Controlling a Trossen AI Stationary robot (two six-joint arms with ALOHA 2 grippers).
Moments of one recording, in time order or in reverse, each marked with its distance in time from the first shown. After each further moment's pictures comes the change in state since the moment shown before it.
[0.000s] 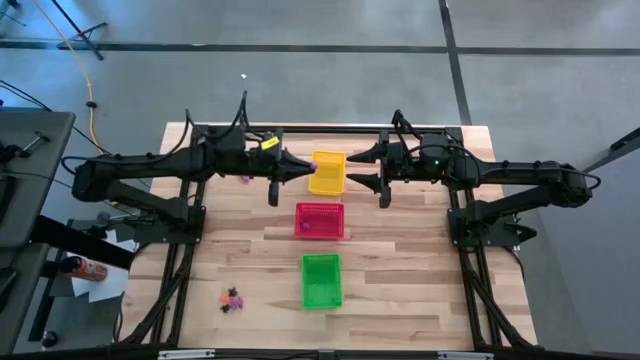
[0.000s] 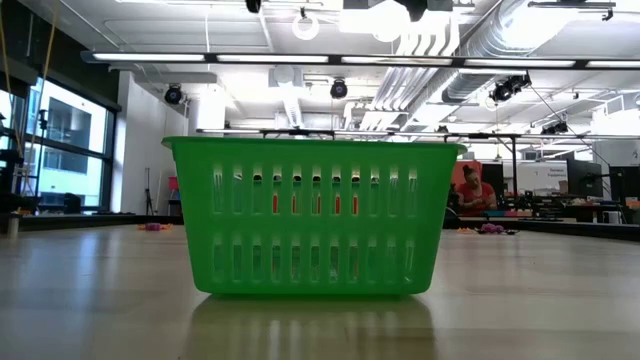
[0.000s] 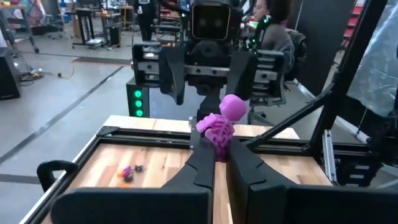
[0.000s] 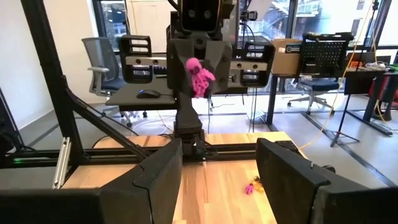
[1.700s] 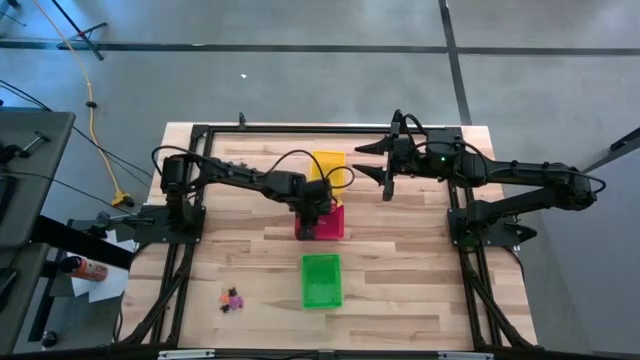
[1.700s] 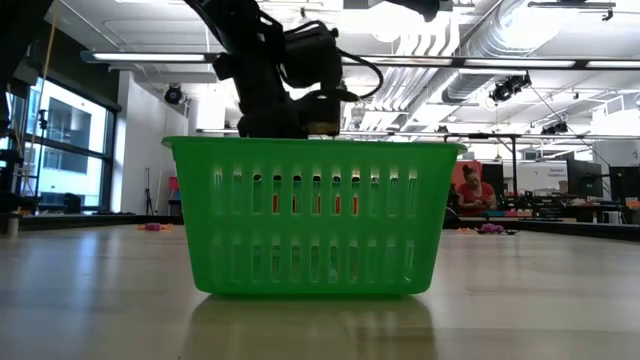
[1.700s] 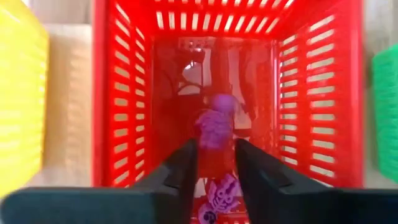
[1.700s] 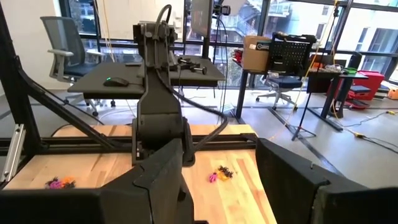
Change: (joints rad) left arm -0.052 0.719 0.183 -0.552 -0.003 0.116; right arm -0.027 -0.057 0.000 -0.092 0.094 -0.086
